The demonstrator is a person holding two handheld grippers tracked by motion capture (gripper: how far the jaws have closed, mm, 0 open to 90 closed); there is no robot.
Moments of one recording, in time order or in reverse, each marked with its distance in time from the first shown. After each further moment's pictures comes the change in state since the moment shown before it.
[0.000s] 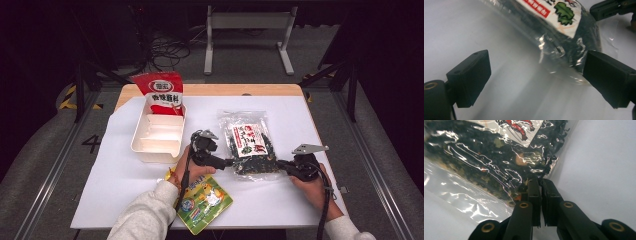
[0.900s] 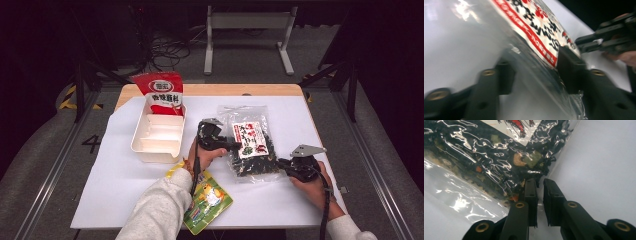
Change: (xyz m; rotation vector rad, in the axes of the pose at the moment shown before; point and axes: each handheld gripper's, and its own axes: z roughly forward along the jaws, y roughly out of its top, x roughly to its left) left arm 0.020 0.031 0.017 -0.116 -0.162 -0.017; right arm 0.002 0.000 0.000 -0.016 -0.037 -0.122
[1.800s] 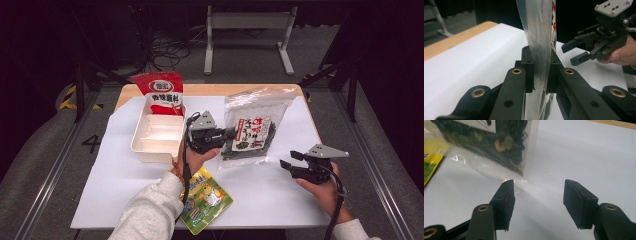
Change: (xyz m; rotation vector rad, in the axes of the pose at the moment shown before) left arm -0.074 0.021 -0.071 -0.204 0.134 0.347; right arm -0.003 -0.001 -0.035 -0.193 0.011 0.089
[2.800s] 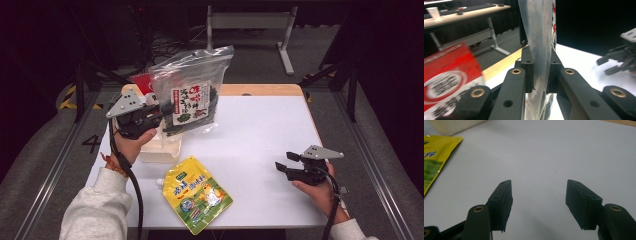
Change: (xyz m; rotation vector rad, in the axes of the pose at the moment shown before) left arm 0.038 0.025 -0.158 -0.088 0.284 0.071; right arm 0.009 0.000 0.007 0.007 0.030 -0.012
